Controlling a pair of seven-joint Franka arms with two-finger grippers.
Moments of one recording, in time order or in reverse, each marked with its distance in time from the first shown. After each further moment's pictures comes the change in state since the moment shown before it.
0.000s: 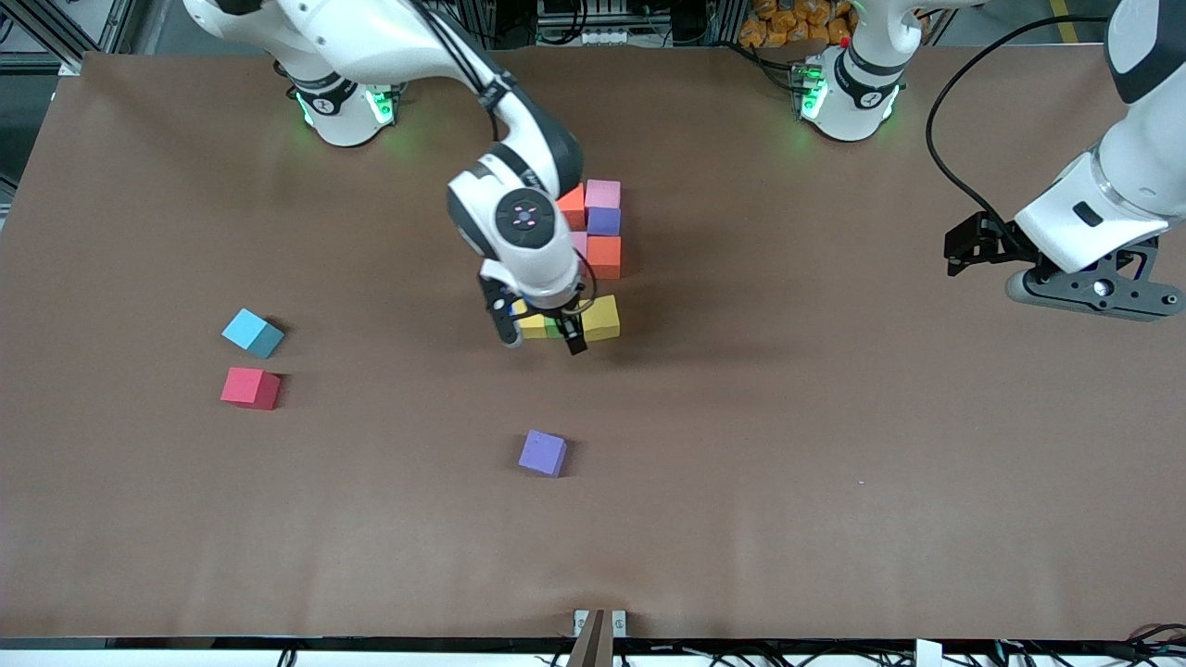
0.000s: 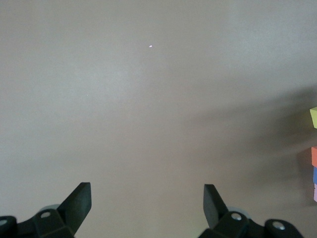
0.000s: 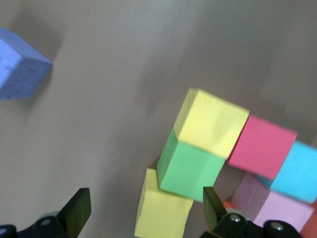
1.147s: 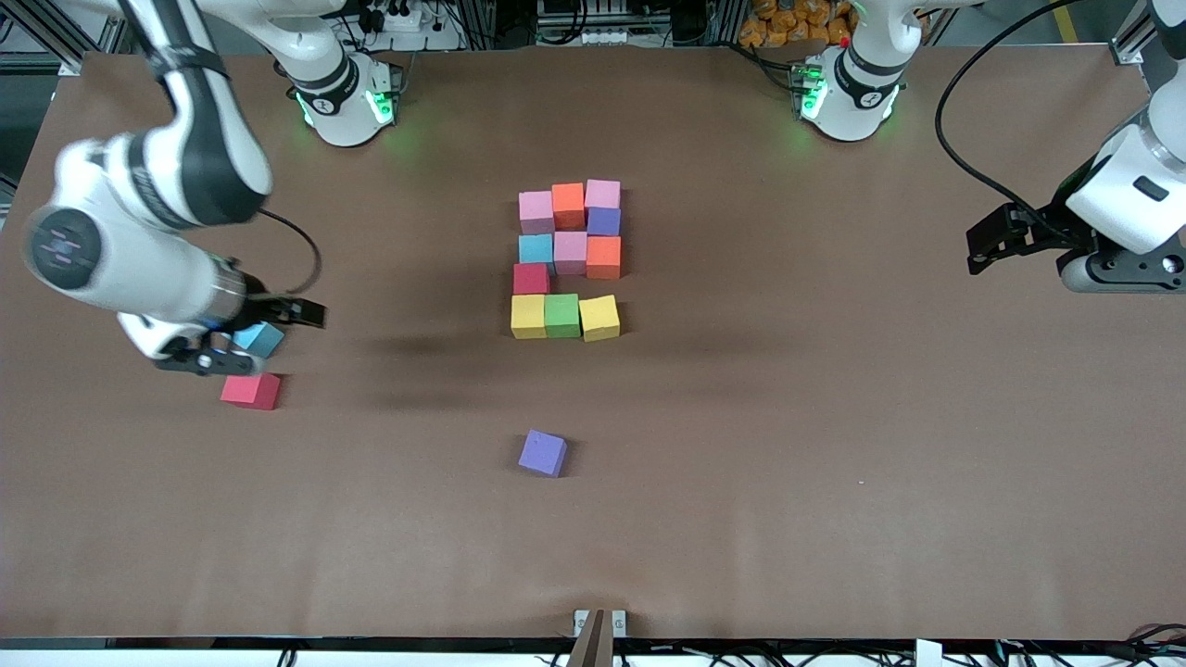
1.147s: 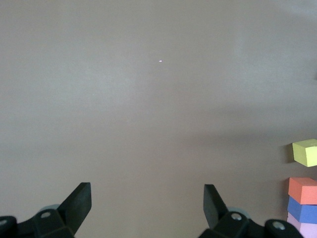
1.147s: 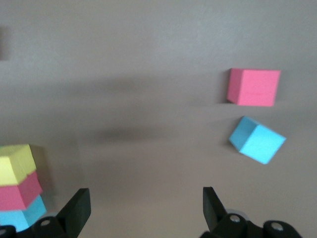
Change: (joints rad) left arm 0.020 -0.024 0.000 0.041 -0.026 0.001 -0.156; right arm -0.629 -0.434 0.029 -0.269 0.010 -0.329 -1.675
